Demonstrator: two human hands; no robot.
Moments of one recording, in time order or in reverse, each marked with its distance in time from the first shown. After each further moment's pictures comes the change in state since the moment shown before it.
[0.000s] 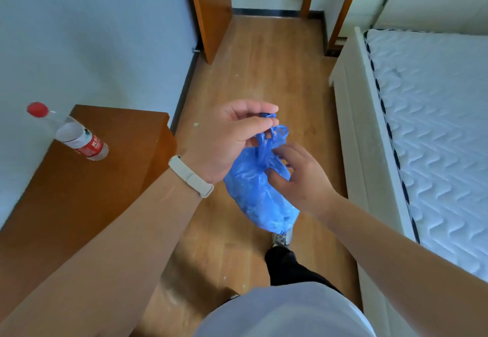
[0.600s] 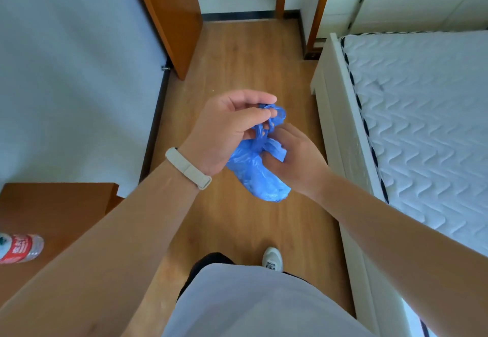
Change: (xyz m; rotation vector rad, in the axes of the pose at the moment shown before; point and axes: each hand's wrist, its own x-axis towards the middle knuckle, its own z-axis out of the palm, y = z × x) left_hand 0.252 0.032 0.076 0.088 -0.064 -0.031; right_hand 0.211 0.128 -0.095 -0.017 0.066 -0.014
